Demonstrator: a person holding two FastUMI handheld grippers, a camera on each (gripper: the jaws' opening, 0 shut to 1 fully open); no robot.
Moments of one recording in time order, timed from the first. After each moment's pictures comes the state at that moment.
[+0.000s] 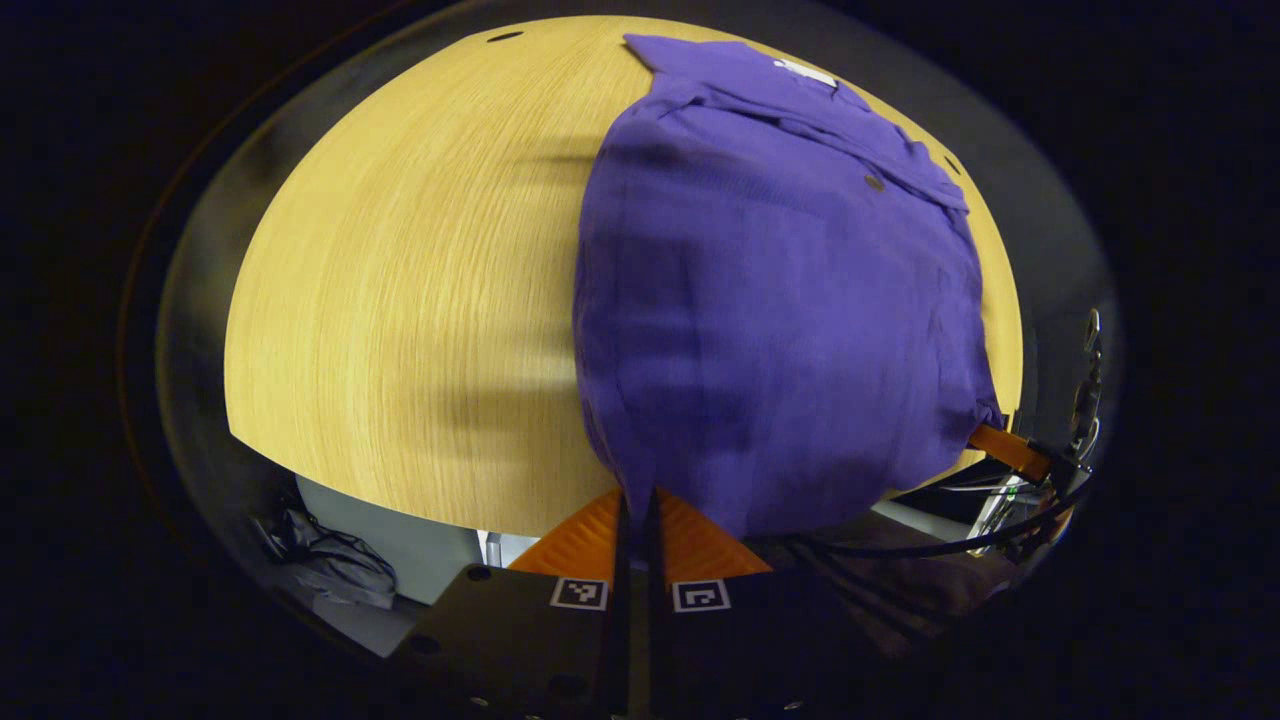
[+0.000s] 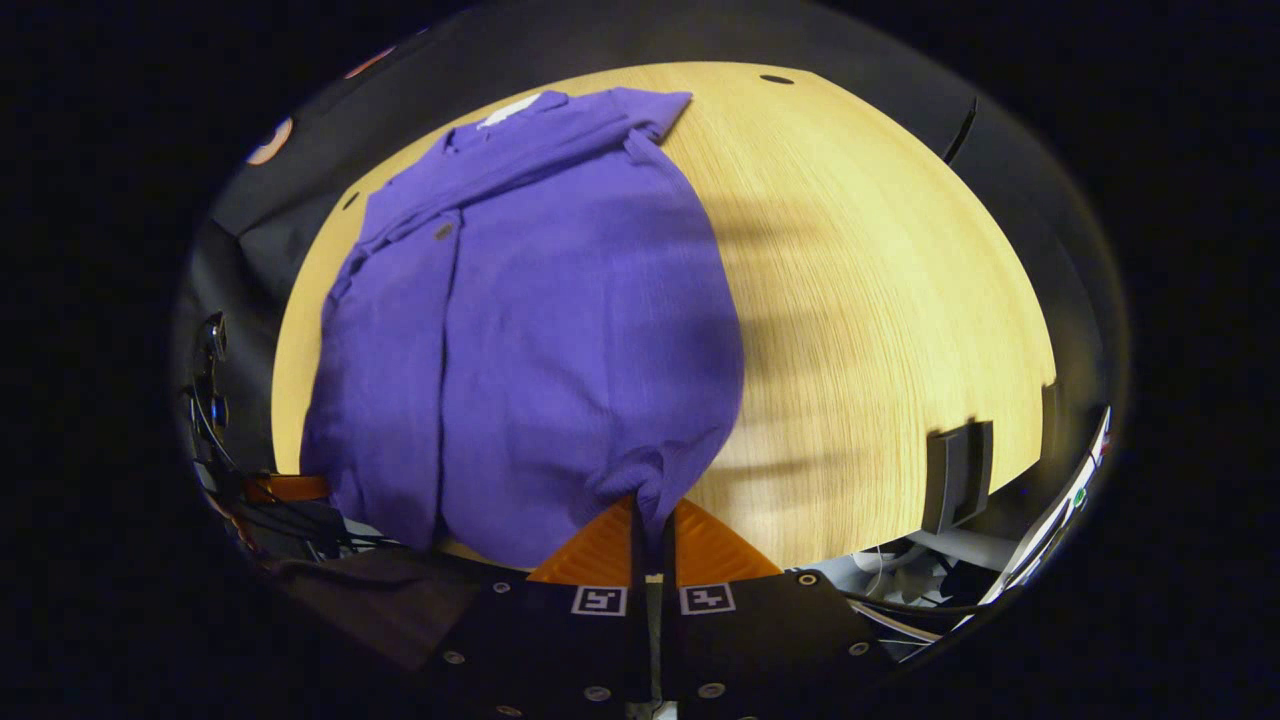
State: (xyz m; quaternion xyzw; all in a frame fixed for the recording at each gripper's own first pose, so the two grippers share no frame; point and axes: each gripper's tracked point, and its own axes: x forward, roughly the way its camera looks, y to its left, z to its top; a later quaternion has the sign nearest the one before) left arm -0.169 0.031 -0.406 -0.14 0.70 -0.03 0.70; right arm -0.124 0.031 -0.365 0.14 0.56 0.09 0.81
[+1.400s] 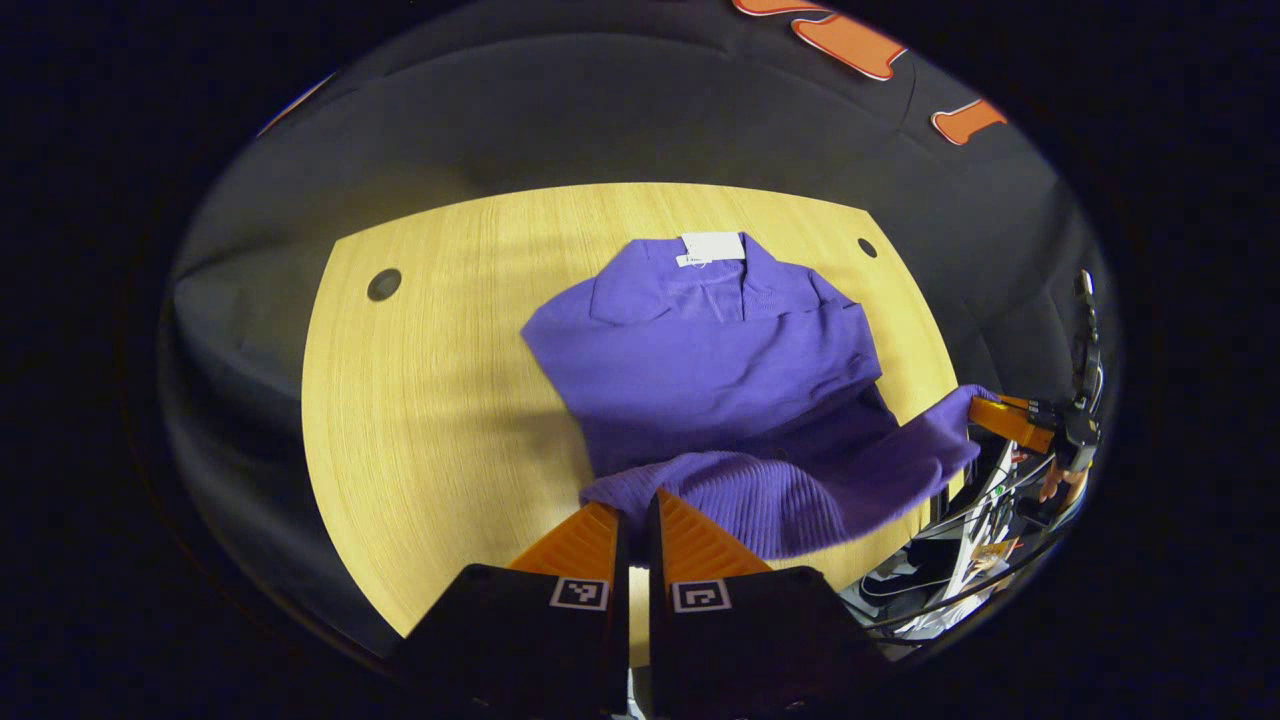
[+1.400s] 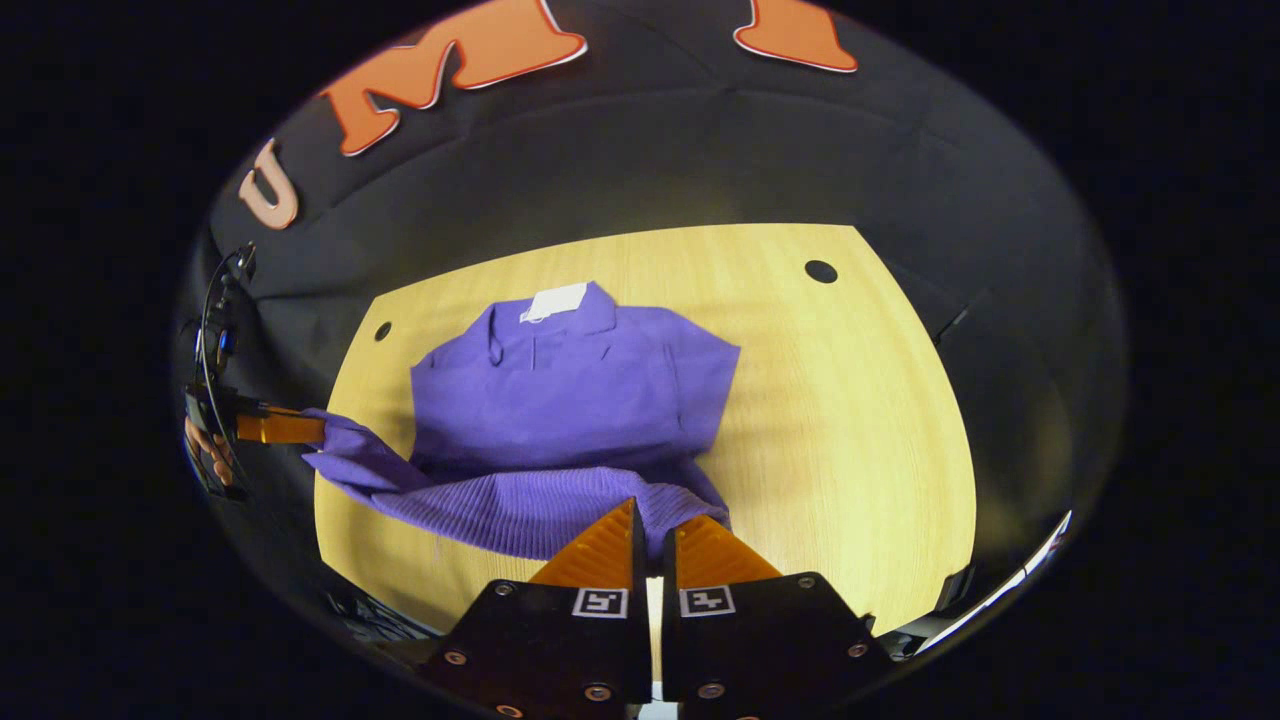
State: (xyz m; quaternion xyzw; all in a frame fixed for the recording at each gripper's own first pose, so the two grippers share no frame) left arm 0.167 0.080 -0.251 -0.05 0.60 -0.14 0.79; right arm 0.087 0.005 -0.202 0.13 0.45 0.07 0.88
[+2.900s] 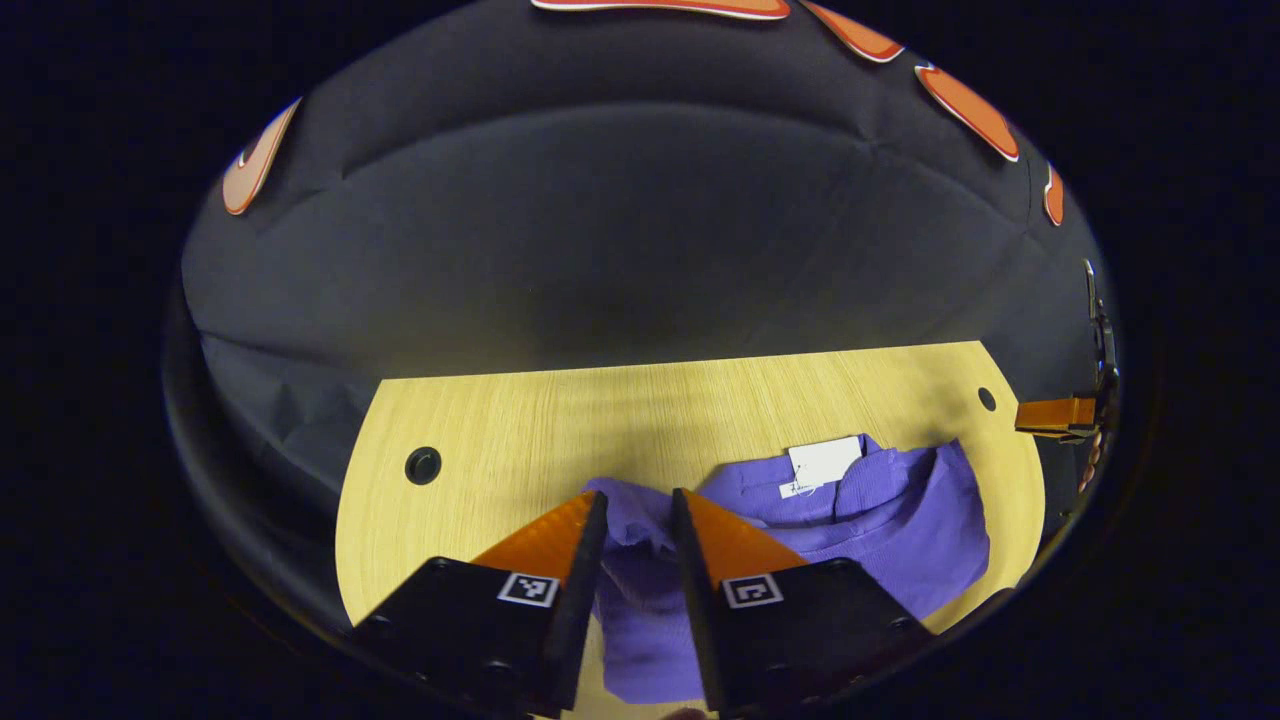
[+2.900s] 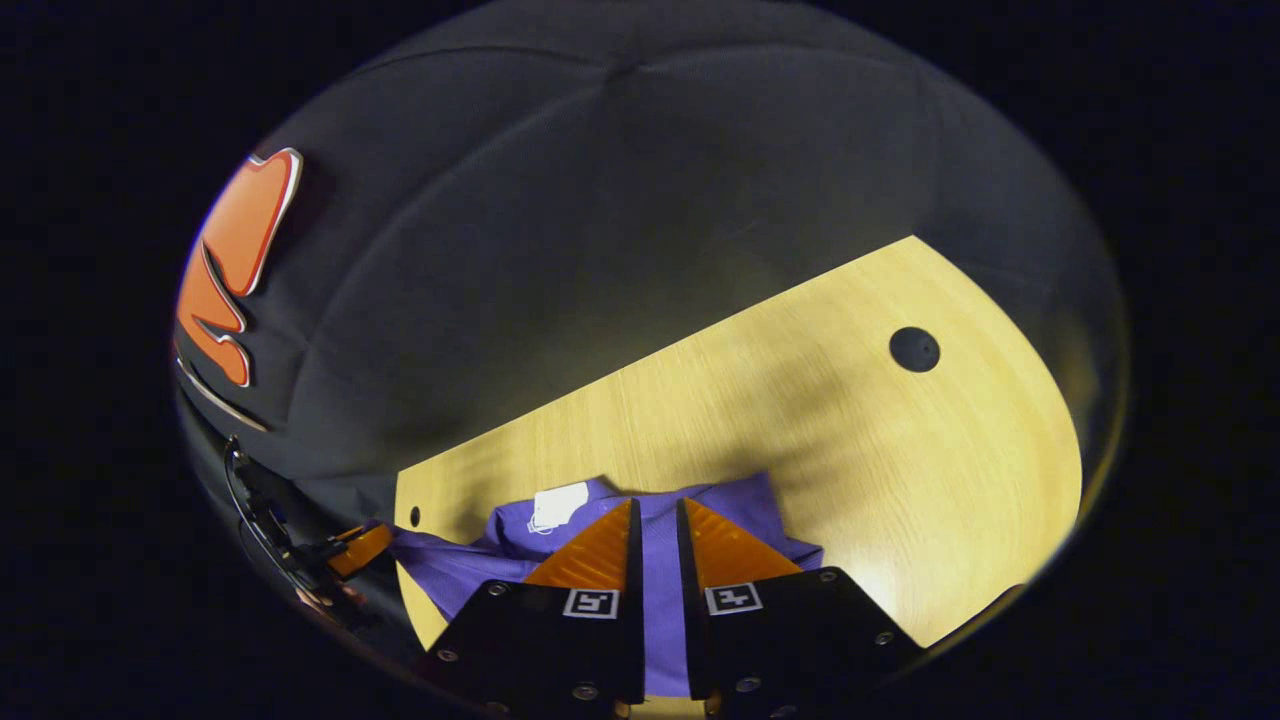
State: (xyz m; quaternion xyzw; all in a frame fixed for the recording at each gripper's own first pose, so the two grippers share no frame) left arm 0.383 0.089 -0.279 -0.01 0.42 0.02 0.91; right arm 0.331 -0.002 -0.218 0.29 0.37 0.07 0.88
